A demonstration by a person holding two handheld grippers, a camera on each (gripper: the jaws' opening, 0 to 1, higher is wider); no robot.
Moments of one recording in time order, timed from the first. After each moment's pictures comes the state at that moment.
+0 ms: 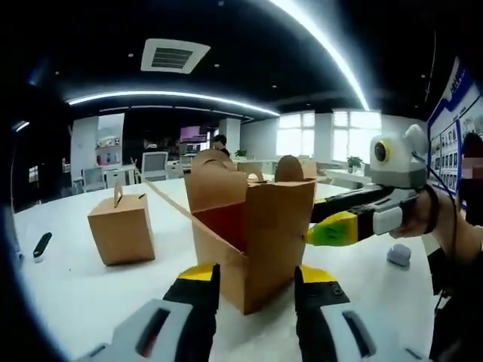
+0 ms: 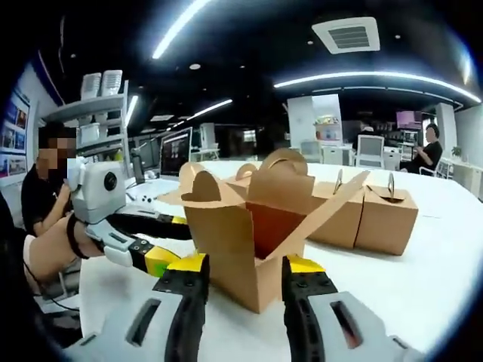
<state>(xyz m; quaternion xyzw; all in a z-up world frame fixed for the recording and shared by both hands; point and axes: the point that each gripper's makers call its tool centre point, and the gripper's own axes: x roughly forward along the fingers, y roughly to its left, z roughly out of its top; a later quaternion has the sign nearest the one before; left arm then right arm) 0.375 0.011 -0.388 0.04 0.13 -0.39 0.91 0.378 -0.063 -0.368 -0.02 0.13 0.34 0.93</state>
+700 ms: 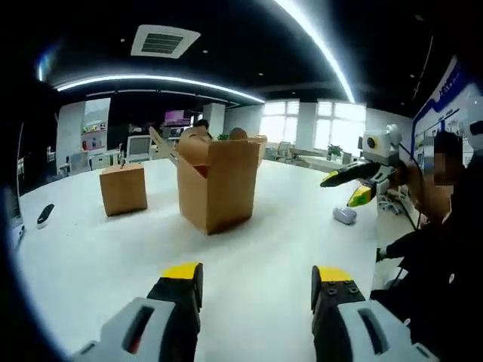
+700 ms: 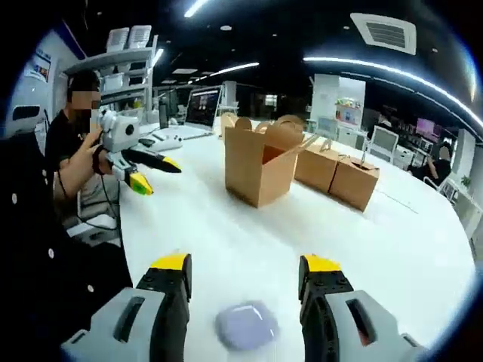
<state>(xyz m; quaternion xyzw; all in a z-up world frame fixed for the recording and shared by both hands) 0.260 0.055 -0.415 0.04 0.18 -0.45 0.88 0.251 -0.174 -0.392 -0.16 0.23 0.37 0.89</state>
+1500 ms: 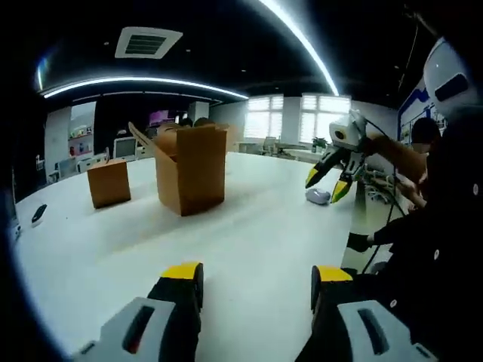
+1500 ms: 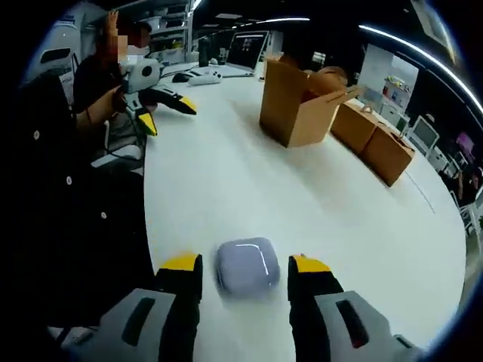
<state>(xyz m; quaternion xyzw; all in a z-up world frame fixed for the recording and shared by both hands) 0.232 0.055 -0.430 0.06 0.18 -0.47 0.86 0.233 -0.189 -0.434 -0.26 0.33 0.45 0.79</state>
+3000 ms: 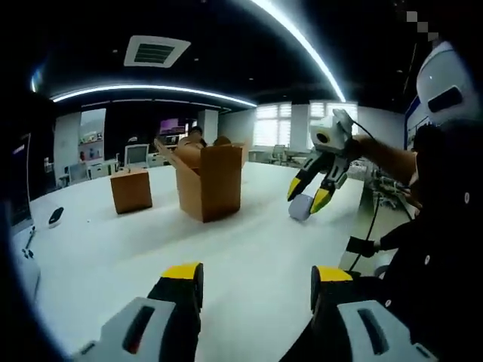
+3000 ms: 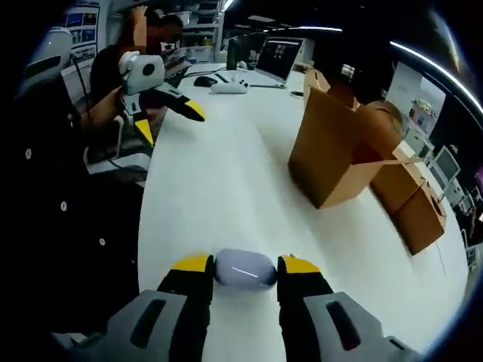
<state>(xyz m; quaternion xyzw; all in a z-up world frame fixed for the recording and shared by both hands) 0.225 0.090 -0.410 0.05 0.16 -0.44 0.88 0.263 -0.087 -0.420 -0.29 0.29 0.52 0.75</state>
